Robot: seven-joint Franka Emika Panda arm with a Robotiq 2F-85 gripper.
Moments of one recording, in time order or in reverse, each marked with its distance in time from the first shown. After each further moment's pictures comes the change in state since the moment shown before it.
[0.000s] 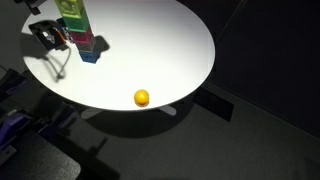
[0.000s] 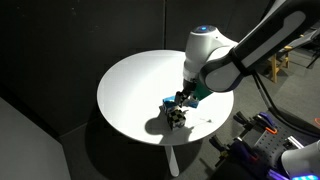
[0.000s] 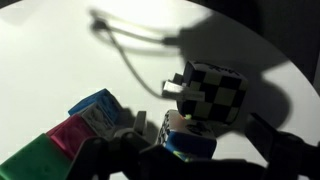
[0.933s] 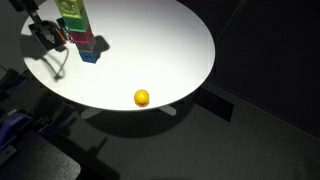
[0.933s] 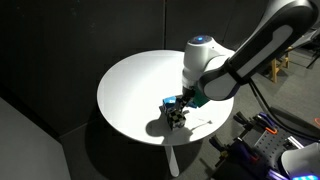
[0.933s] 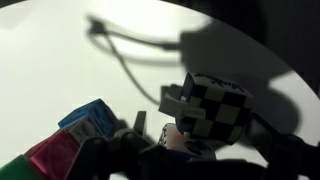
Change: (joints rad) arm 0.053 0.063 -0.036 0.001 -0.020 0.036 0.012
